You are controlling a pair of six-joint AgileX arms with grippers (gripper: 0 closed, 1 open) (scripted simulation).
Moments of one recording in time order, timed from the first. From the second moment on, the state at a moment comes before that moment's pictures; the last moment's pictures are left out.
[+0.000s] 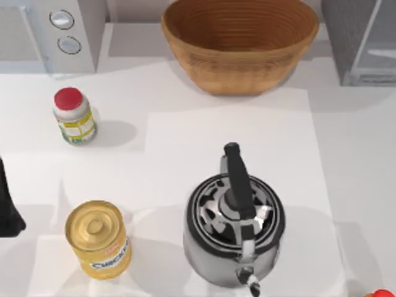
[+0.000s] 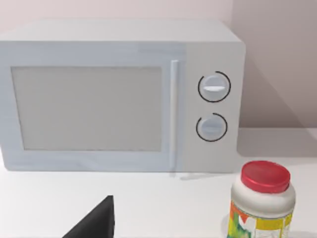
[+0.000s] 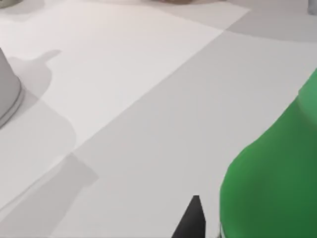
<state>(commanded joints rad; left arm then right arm) 0.00 0.00 0.00 0.00 0.00 0.00 -0.93 1.79 0.73 -0.94 -1.25 -1.83</state>
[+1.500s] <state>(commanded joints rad) 0.00 0.00 0.00 0.00 0.00 0.00 0.00 0.03 0.02 0.00 -0.03 -0.03</state>
